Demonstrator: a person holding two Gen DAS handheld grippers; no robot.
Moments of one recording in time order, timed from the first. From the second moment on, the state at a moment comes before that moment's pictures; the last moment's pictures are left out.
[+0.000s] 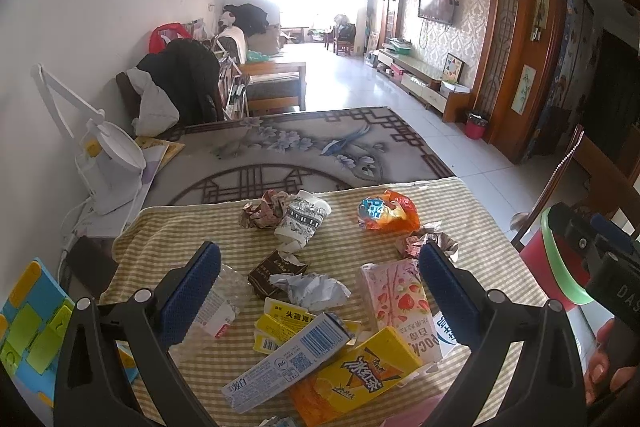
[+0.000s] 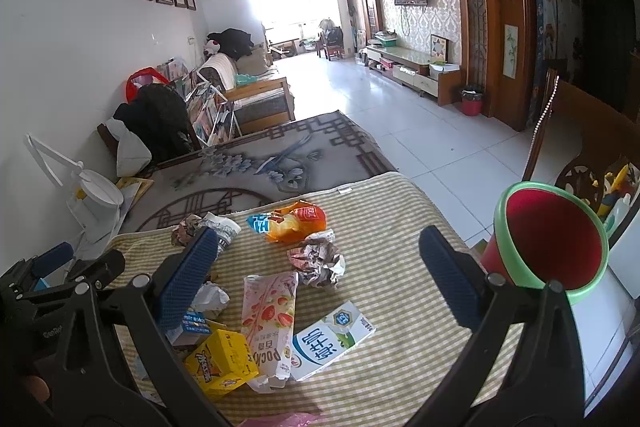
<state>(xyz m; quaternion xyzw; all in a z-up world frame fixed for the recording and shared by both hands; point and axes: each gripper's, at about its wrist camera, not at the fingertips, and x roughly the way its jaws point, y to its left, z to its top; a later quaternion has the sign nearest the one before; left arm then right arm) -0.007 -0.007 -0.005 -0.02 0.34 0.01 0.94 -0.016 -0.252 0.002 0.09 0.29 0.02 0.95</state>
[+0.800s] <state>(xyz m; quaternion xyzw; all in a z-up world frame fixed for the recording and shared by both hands) -0.007 -0.009 -0.005 -0.02 0.34 0.01 0.94 -0.016 -0.255 0.001 0.09 0.30 0.02 0.95</state>
